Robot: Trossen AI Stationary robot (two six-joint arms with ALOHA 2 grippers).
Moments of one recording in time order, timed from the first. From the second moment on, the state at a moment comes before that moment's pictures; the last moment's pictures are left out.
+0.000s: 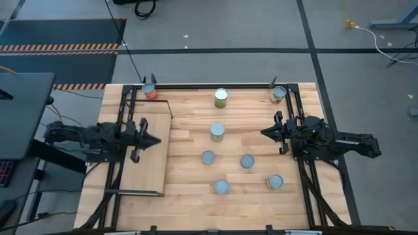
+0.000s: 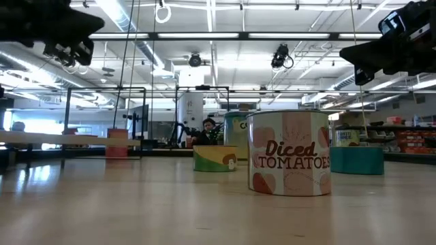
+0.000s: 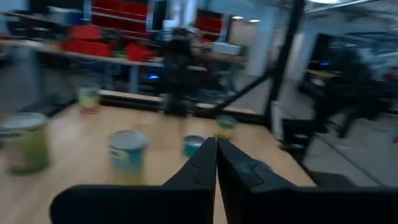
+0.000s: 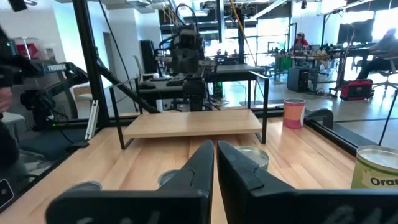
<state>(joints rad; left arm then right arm) -0.15 0.19 0.19 0.04 -0.14 -0.16 -0.18 0.02 0.01 0.09 -0.17 0.06</state>
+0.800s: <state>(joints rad) 0.71 1.21 1.49 -0.90 -0.41 -0.44 -0.18 0.02 0.01 0.10 -0.18 0.06</state>
